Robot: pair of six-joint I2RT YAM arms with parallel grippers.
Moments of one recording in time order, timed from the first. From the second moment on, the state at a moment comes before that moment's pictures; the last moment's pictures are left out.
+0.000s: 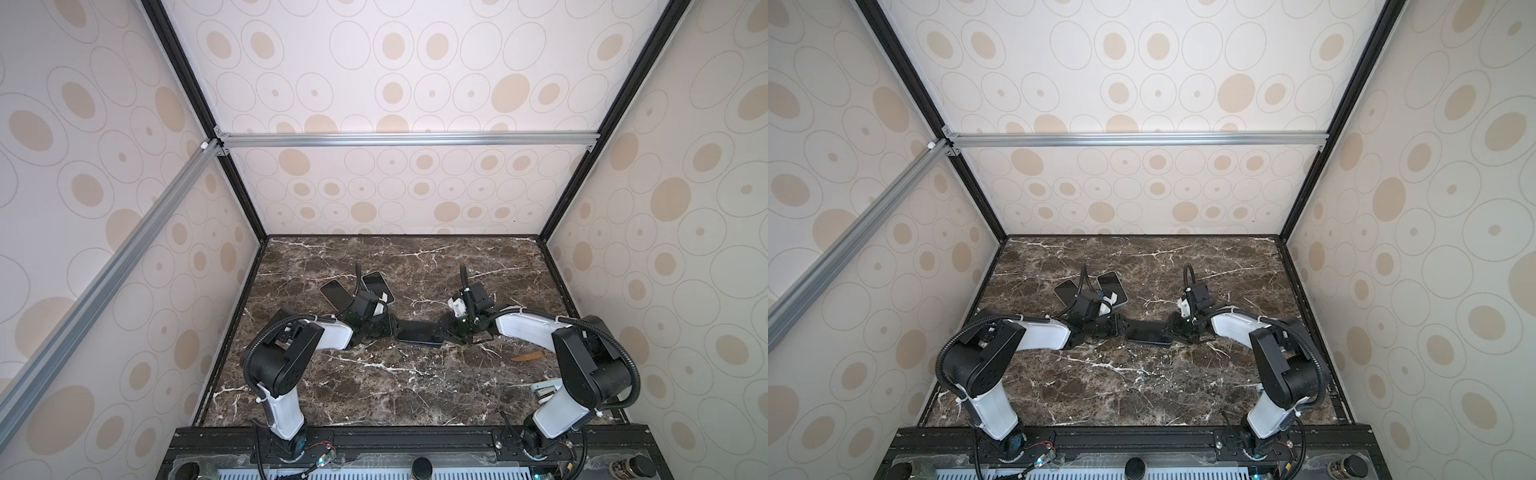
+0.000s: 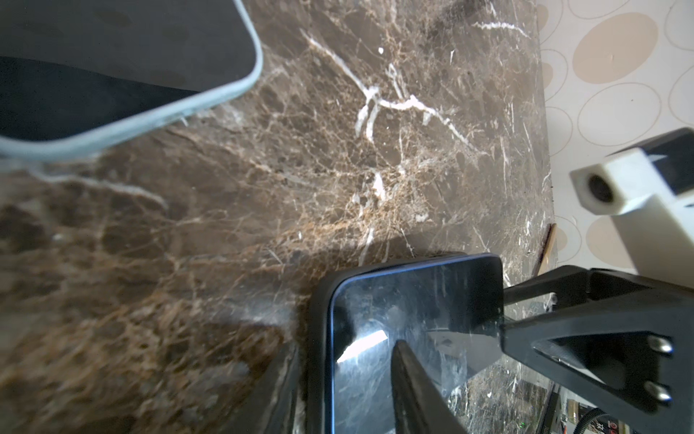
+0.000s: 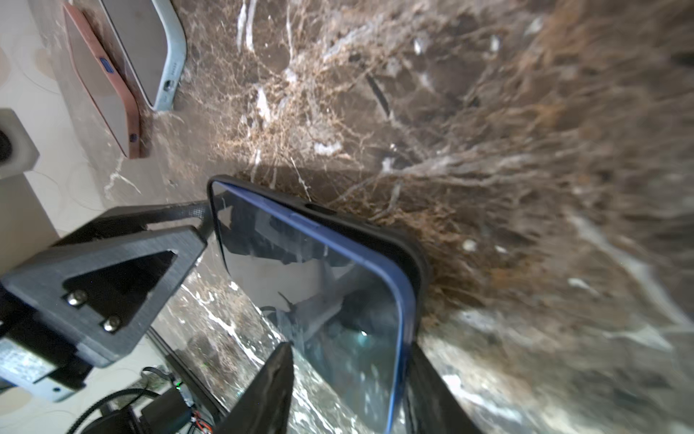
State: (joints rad) left arm -0.54 1.78 0.76 0.26 0.39 -0.70; right arm 0.41 1.64 0.87 -0.35 -0.47 0.66
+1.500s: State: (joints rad) left arm -0.54 1.80 0.74 0.29 0.39 -0.75; right arm 0.39 1.70 0.90 -0.42 -0.50 0.62
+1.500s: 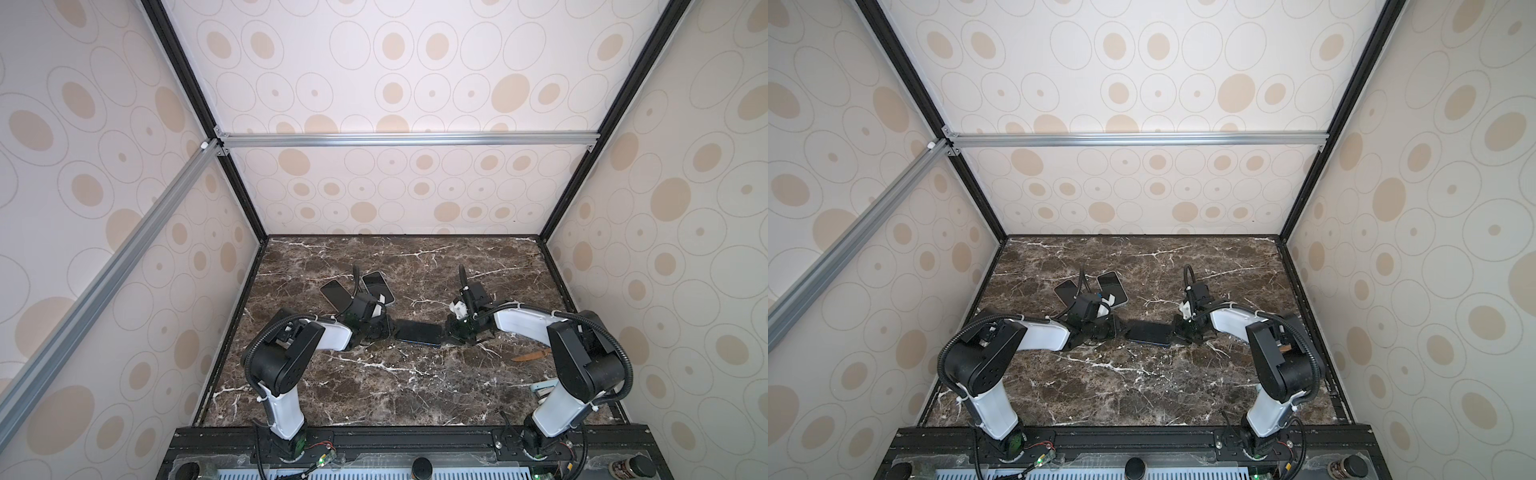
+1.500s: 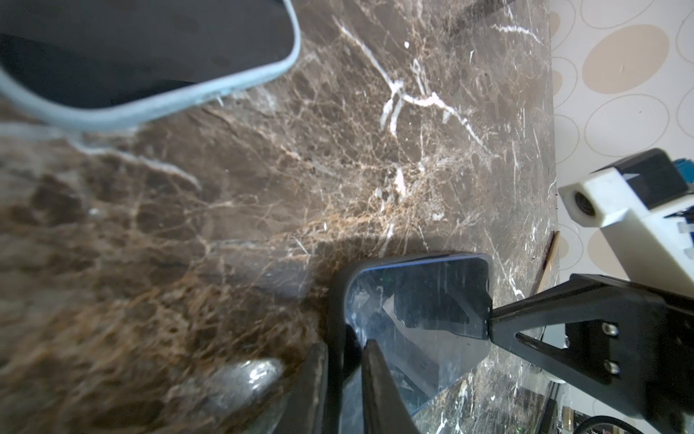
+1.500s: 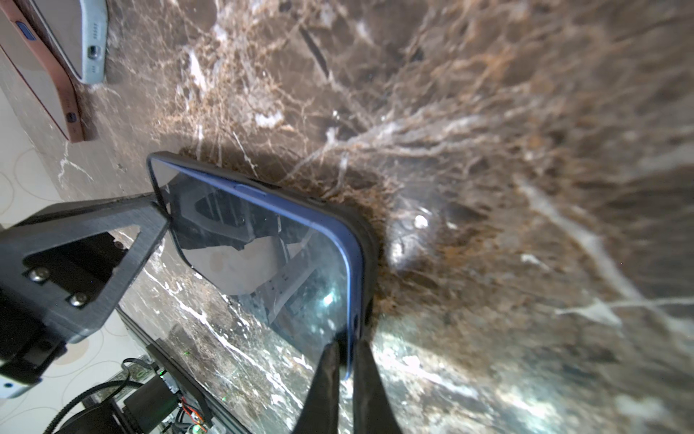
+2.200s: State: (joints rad) left arm -0.56 1.79 0.73 0.29 0.32 -0.74; right arm 0.41 1.72 0.95 -0.49 -0.45 0.54
